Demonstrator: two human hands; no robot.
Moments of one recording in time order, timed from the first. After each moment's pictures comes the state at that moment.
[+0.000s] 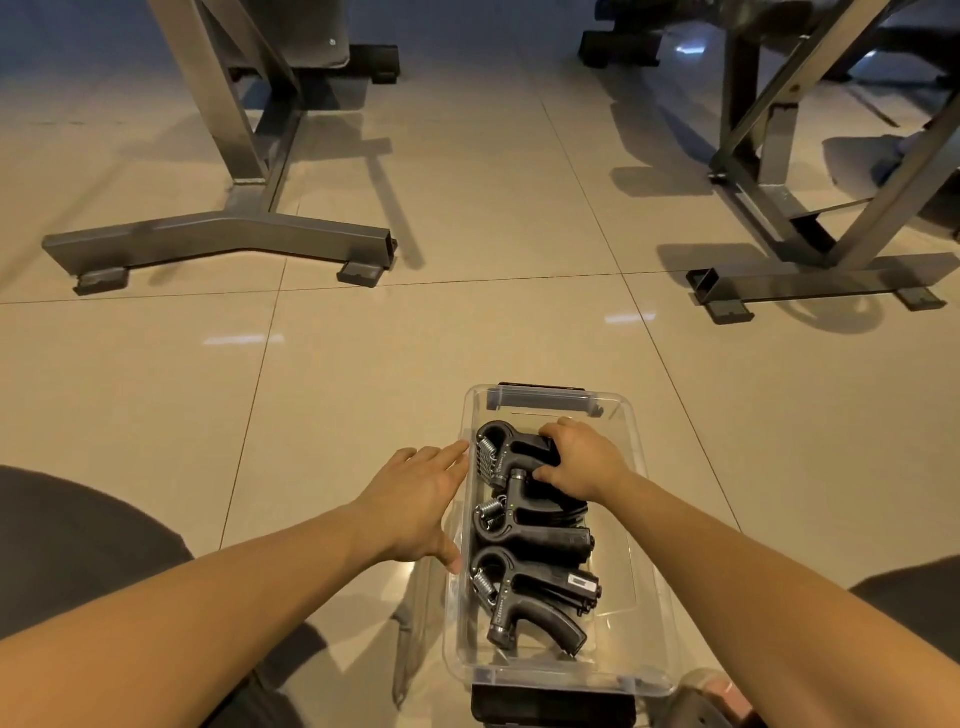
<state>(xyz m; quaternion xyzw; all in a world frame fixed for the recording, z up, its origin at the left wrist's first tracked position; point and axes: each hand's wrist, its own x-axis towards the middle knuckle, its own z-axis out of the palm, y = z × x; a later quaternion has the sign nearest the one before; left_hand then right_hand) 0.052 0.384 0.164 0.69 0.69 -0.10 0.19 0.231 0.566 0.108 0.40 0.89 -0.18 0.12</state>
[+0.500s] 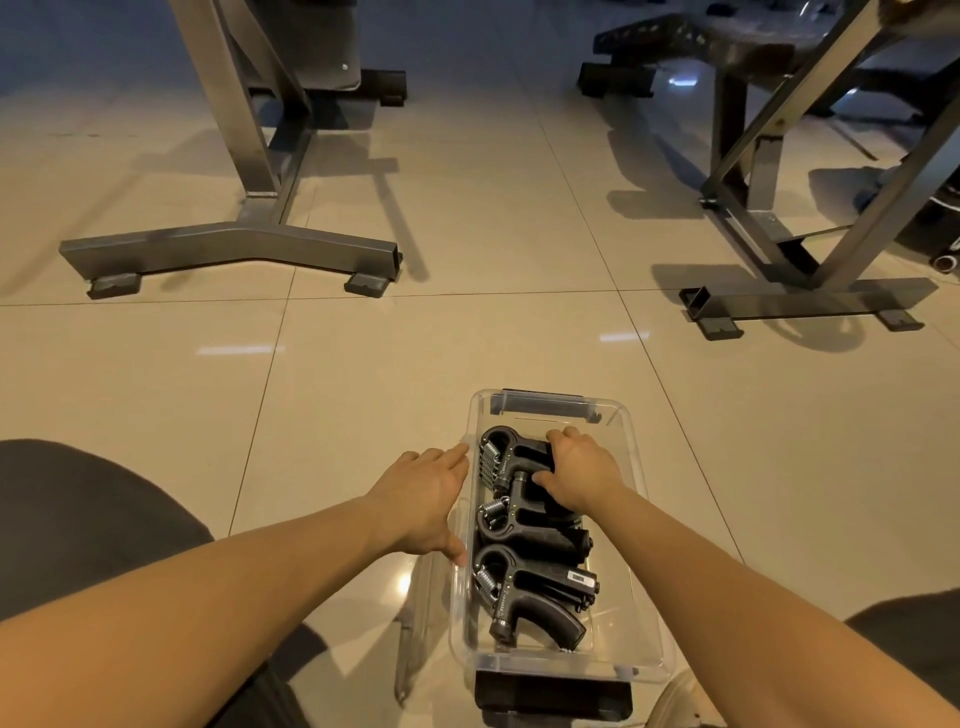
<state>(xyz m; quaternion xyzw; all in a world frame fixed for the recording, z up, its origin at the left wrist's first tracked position) 0.054 0.376 0.174 0.69 0.69 -0.11 0.19 0.228 0.537 0.126 0.45 0.87 -0.14 0.12</state>
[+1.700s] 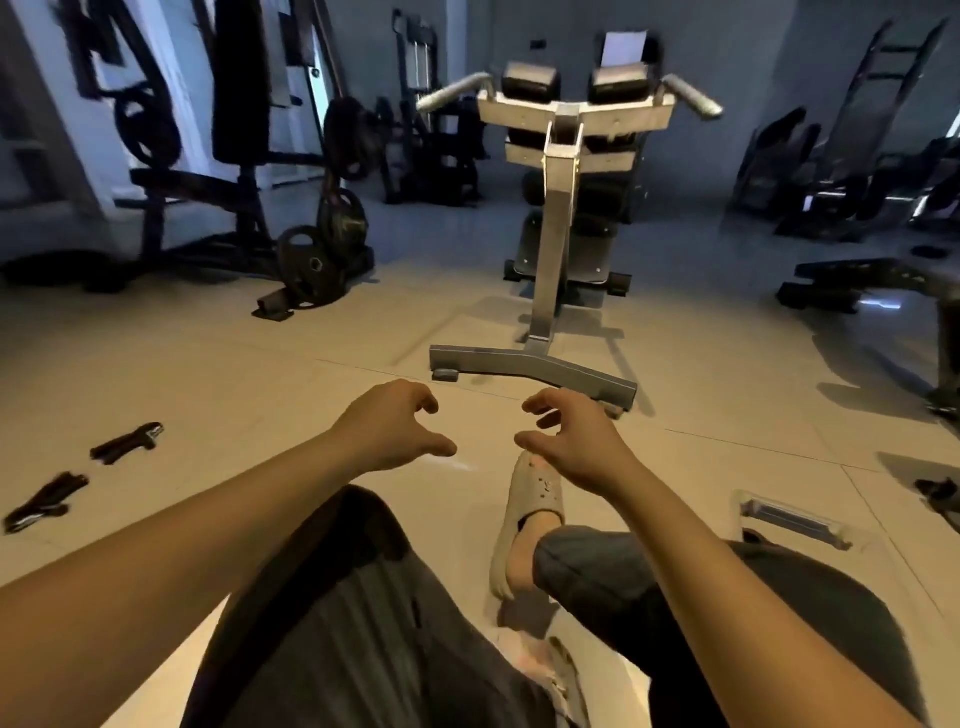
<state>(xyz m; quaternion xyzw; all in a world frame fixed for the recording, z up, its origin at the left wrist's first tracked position) -0.111 -0.052 0.414 0.35 0.91 0.22 0.08 0.025 0.138 0.388 0.19 0.92 -0.31 -0.17</state>
